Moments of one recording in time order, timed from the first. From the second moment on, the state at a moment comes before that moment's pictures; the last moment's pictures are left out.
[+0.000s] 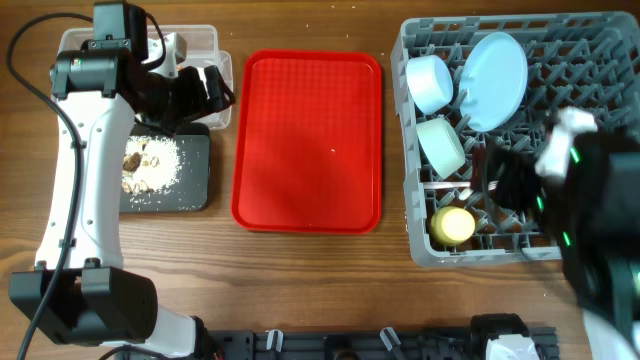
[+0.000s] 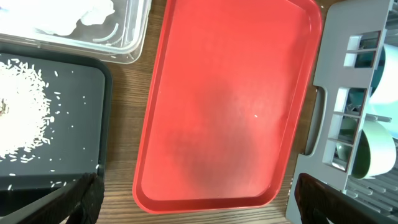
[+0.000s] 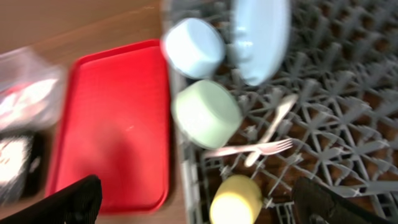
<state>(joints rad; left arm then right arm) 0.03 1.69 1.70 -1.23 0.34 -0.24 0.04 0.87 1.26 -1.14 -0.08 0.27</state>
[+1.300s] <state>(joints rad) 0.03 1.69 1.70 -1.24 0.34 -0.24 0.07 0.02 0.01 0.01 -0.17 0.22</state>
